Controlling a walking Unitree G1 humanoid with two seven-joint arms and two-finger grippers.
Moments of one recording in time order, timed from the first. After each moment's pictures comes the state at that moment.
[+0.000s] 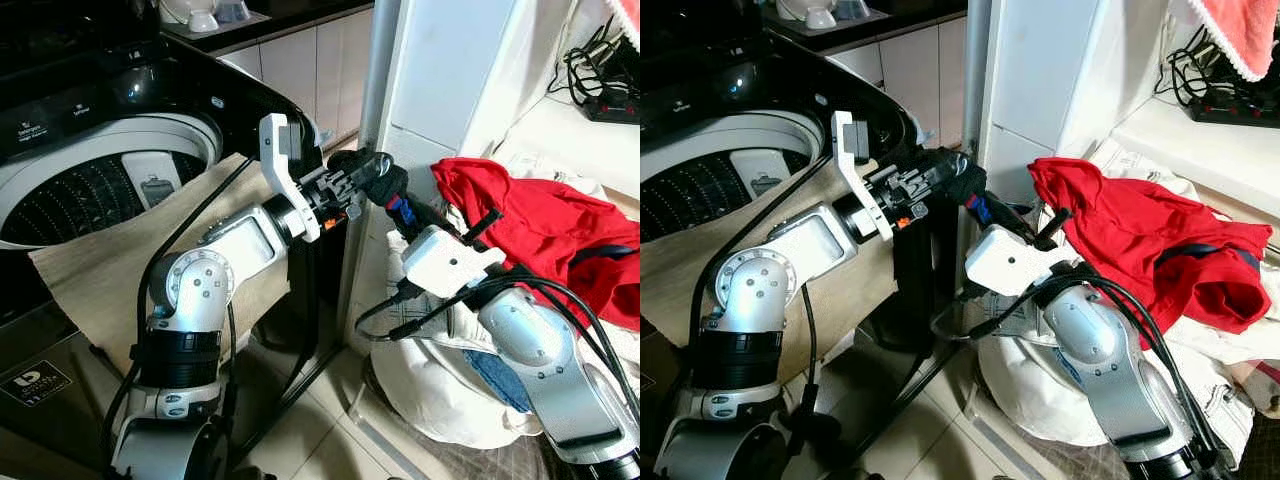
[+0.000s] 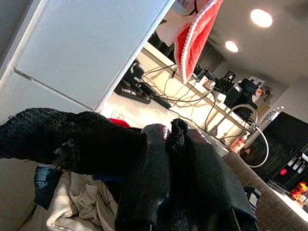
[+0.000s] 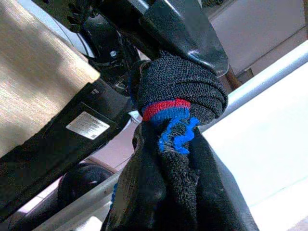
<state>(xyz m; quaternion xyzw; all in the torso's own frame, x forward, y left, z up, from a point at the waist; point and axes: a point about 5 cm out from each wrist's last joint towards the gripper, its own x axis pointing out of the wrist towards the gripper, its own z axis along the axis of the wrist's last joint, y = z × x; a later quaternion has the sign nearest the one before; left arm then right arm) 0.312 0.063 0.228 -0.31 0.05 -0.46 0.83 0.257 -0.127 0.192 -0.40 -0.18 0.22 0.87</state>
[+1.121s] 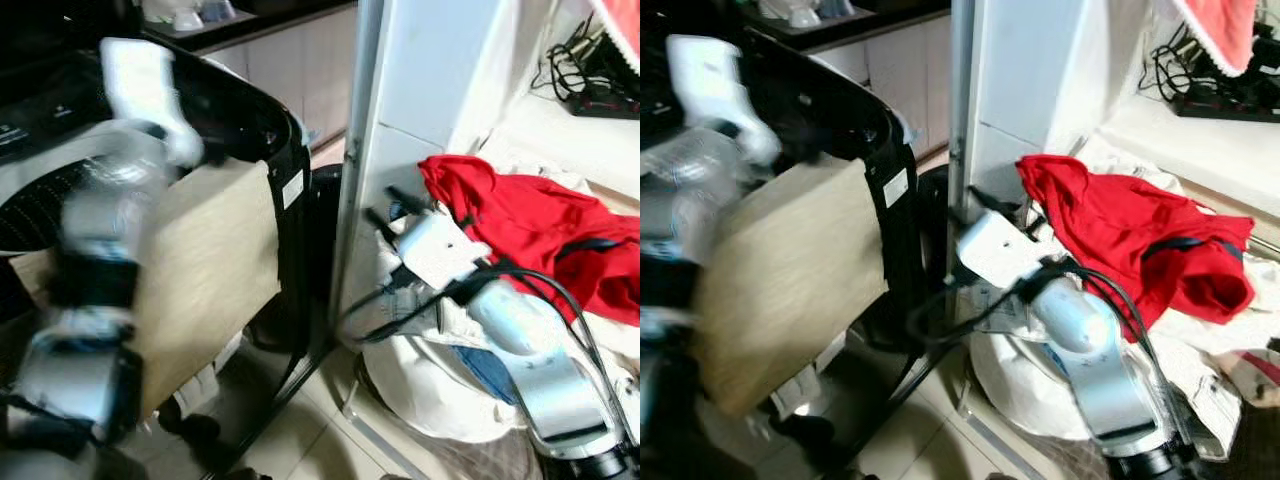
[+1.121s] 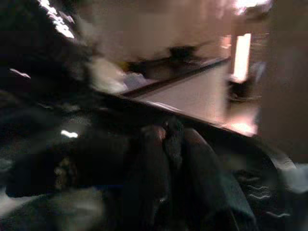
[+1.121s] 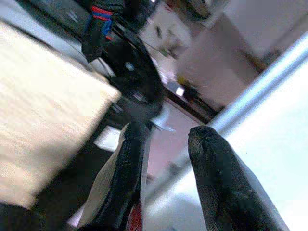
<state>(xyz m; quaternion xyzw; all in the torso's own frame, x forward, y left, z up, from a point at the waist) 0.386 0.215 0.266 0.06 -0.06 0.03 1.00 0.259 -0.106 0.200 -0.28 -0.15 0.29 0.90</state>
